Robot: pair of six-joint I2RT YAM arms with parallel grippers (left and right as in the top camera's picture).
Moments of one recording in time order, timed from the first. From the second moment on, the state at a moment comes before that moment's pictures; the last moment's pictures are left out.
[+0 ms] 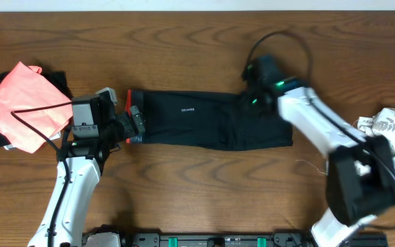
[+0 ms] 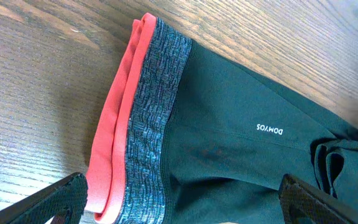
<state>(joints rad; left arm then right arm) 0.07 1.25 0.71 -0.37 0.28 -0.35 0.33 1.81 1.27 -0.65 -0.16 0.25</state>
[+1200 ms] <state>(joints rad) 0.15 1.81 0.93 -0.29 0.53 -0.21 0.08 1.71 1.32 -1.04 -0.02 0.17</state>
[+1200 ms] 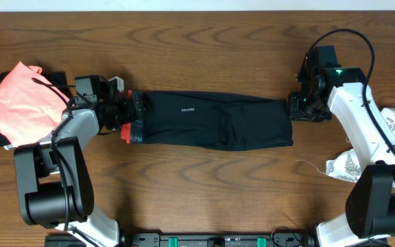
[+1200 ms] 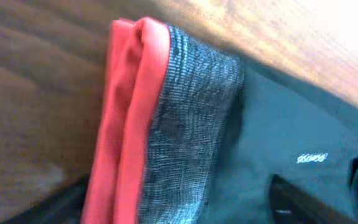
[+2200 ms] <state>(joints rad) 0.37 1.51 0.87 -0.40 0.44 -0.22 -0.05 1.63 1.32 -1.05 -0.02 0.17</state>
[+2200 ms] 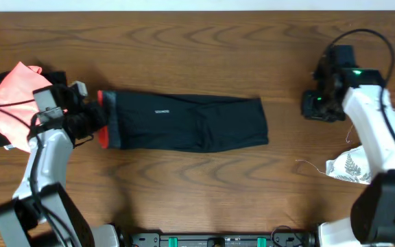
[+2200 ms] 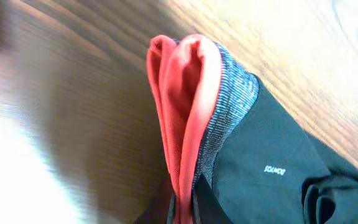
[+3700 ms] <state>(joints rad) -0.21 1.48 1.20 -0.56 0.03 -0.38 -0.23 1.50 1.33 -1.17 -0.07 0.14</state>
